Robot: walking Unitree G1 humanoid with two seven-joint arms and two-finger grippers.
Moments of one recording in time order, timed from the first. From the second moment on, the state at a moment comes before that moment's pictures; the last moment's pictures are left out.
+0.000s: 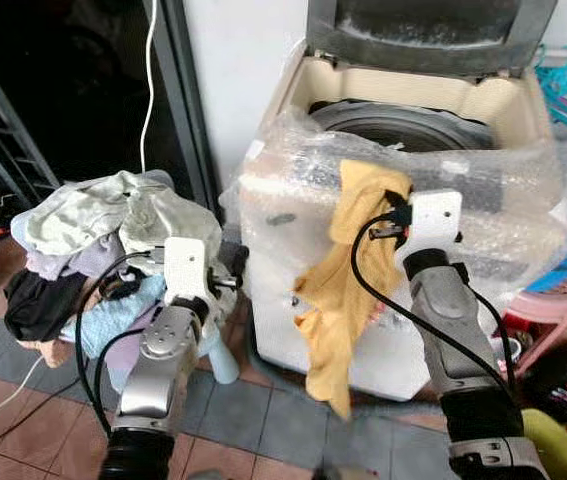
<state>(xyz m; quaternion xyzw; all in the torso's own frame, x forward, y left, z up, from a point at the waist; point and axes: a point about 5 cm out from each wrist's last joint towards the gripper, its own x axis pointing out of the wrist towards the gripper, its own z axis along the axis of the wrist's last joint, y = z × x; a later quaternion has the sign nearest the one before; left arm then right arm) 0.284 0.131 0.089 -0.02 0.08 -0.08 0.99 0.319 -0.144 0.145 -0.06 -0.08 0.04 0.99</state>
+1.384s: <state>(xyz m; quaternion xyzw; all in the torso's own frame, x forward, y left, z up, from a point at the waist) 0.274 0.146 0.091 -0.02 0.09 -0.04 1.00 0.392 -0.134 0.261 -0.16 -0.23 0.20 0.94</state>
